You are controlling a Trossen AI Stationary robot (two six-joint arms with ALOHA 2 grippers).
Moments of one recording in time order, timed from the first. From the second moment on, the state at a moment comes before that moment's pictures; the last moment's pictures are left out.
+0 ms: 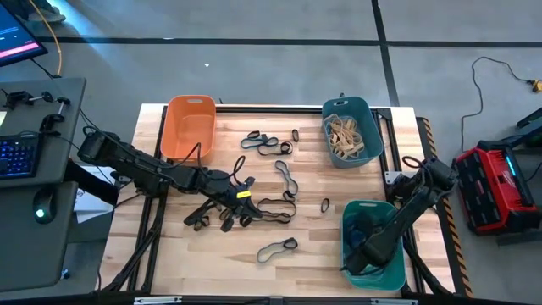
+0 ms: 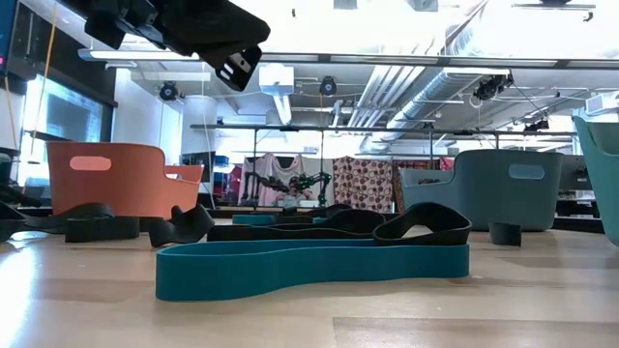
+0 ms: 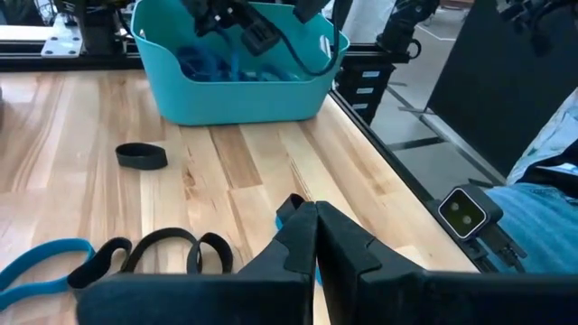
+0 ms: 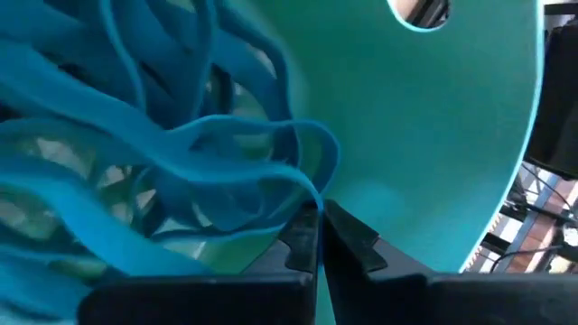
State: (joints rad) left arm -0.21 1.41 0.68 0.36 0.21 -0.07; right arm 0.84 1.78 1.20 -1.57 -0.14 1.64
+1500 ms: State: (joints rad) left arm 0.15 1.41 0.89 -0.34 0.14 0.21; right arm 0.55 1.63 1.28 -0.83 0.54 0.72
